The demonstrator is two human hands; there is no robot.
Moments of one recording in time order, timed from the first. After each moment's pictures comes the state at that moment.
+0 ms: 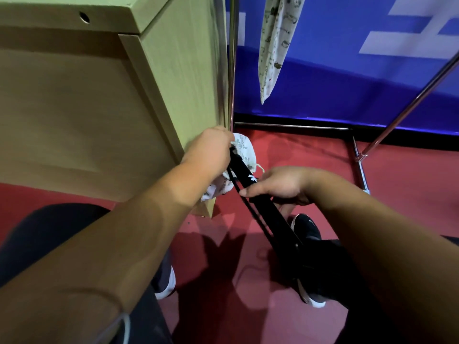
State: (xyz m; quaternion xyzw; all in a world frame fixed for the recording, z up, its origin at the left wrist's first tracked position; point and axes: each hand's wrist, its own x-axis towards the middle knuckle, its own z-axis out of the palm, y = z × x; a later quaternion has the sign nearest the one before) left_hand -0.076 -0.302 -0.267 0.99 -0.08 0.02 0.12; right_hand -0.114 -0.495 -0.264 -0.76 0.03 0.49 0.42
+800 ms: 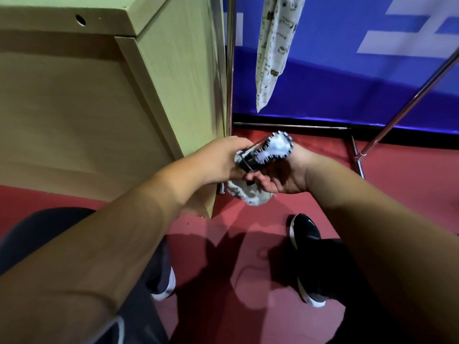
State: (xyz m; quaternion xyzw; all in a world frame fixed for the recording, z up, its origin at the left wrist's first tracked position) left_hand -0.086 -0.306 -0.258 0.89 -0.19 -0.18 0.38; right_hand -0.090 -0.497 -0.251 -0.59 0.17 0.43 0.66
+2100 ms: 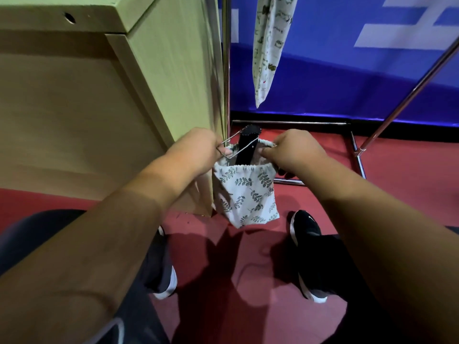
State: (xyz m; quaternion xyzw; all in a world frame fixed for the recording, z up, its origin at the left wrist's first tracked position) left_hand -0.075 -0.287 -0.245 0.98 -0.07 -0.12 0.13; right_hand -0.073 -0.515 -0.265 -0.96 0.04 0.13 0.25
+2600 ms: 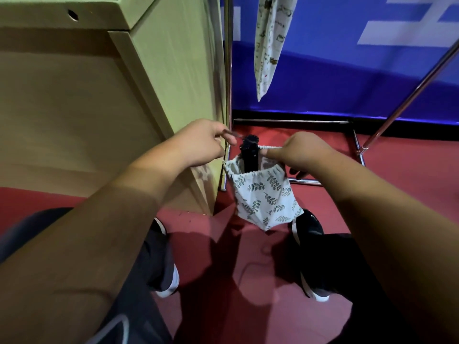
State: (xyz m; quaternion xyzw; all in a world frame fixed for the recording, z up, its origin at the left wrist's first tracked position) left_hand -0.070 -0.279 -0.233 0.93 -0.04 -0.17 0.32; right_hand -0.078 -0.523 -0.254 -0.94 0.07 0.22 0.27
